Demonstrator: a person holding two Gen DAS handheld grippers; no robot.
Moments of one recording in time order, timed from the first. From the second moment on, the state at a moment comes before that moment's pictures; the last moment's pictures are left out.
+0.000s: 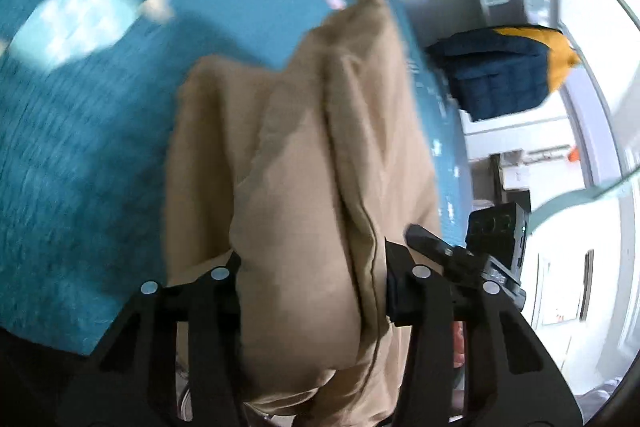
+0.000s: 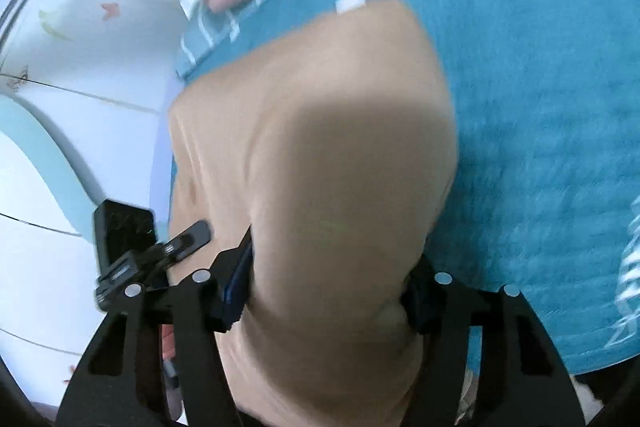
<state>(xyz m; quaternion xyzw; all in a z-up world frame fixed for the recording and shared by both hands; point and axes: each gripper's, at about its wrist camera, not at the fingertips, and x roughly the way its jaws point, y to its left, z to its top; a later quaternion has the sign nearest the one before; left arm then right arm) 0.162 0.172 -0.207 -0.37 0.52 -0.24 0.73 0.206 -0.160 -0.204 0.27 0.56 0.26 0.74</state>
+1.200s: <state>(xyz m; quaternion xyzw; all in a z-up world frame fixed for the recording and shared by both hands) 0.178 0.072 -0.198 -0.11 0.58 -0.04 0.81 0.173 -0.171 -0.205 0.07 0.61 0.19 0.76</state>
